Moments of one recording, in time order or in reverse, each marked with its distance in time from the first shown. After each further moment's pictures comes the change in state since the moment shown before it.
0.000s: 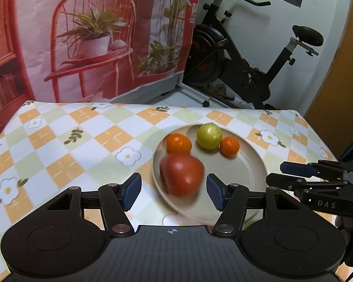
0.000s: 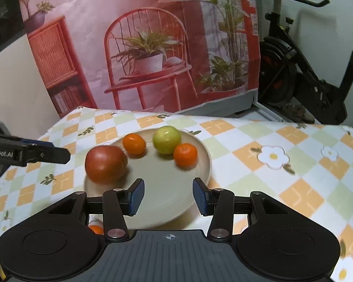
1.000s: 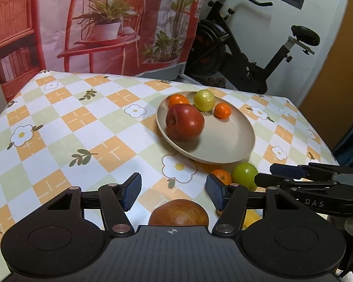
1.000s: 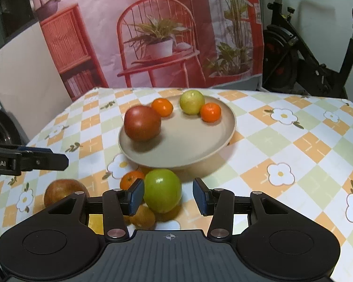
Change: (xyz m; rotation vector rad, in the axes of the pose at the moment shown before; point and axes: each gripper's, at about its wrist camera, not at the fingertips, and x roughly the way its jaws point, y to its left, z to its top) left arm -0.043 0.004 -0.065 -0.056 0.020 -0.019; right arm -0.031 0.047 -0.054 0.008 0.065 0.007
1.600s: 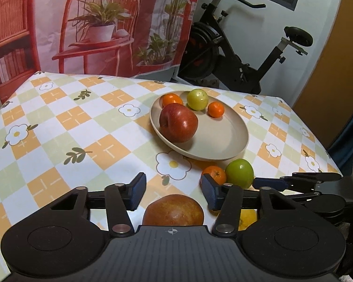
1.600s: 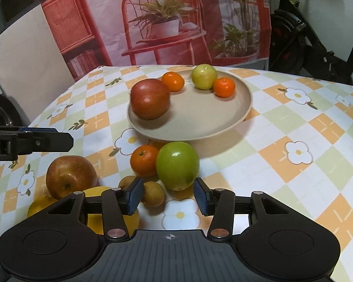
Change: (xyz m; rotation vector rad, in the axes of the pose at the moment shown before) left arm -0.003 -0.001 -0.009 0.009 -0.017 -0.034; right arm 0.017 0.014 -0.013 -0.011 0.091 0.026
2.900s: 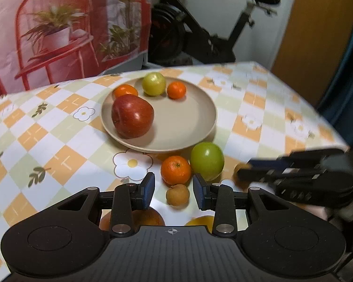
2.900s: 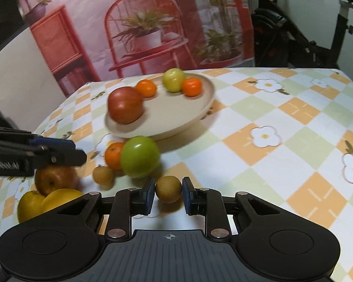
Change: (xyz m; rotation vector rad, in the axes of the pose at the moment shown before) left arm 0.036 -0.055 0.005 0.241 0.104 -0.038; right arm -0.023 -0.049 -0.023 0.090 -0.076 -0.008
